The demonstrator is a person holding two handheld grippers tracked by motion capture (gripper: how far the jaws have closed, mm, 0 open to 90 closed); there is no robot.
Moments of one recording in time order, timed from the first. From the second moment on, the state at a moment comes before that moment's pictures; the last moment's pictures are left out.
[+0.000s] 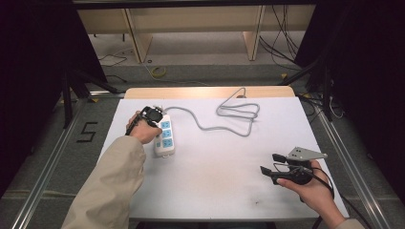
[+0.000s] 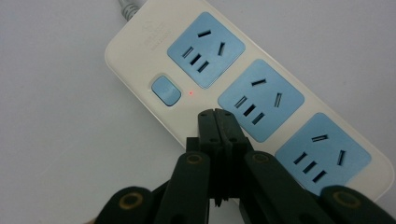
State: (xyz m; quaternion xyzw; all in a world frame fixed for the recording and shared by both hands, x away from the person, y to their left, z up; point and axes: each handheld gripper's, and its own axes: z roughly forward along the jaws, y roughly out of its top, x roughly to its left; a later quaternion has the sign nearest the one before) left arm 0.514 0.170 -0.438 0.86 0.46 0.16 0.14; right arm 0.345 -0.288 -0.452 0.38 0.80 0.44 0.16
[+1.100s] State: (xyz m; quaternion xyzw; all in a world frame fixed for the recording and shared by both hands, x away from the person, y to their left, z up) left arm 0.516 0.168 -0.439 0.86 0.47 0.16 0.13; right arm 0.345 -0.287 -0.452 0.37 0.80 0.44 0.16
